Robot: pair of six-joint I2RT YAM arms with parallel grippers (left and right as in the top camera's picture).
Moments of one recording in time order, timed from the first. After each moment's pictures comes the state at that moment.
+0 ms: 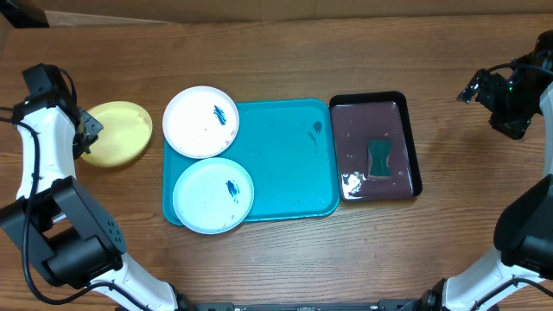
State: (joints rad) left arm 0.47 1.92 1.54 -0.87 -0.26 -0.44; right arm -0.36 1.90 1.72 -1.15 -0.23 0.28
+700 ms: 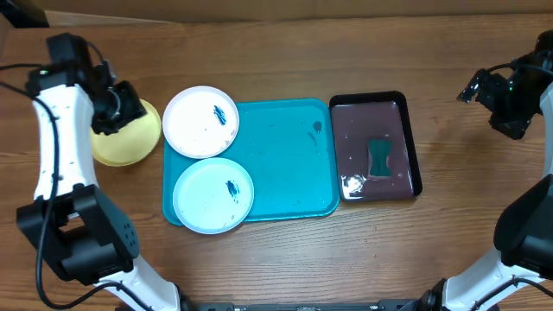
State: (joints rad) left arm 0.30 1.90 1.70 -1.10 0.16 -0.18; right arm -0.36 1.90 1.72 -1.15 -0.23 0.28
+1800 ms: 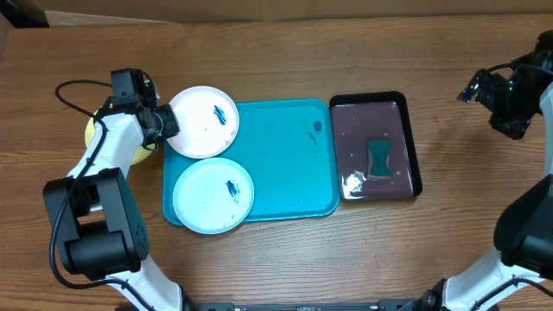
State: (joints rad) left arm 0.18 1.90 1.27 -0.53 0.06 -0.18; right arm -0.36 1.90 1.72 -1.15 -0.23 0.28
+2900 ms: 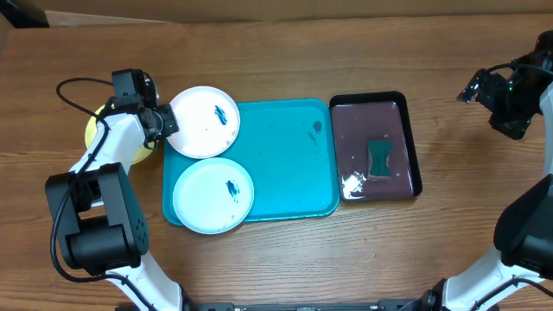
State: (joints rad) left arm 0.18 1.93 1.27 -0.46 0.02 -0.15; right arm -0.36 1.90 1.72 -1.15 -0.23 0.28
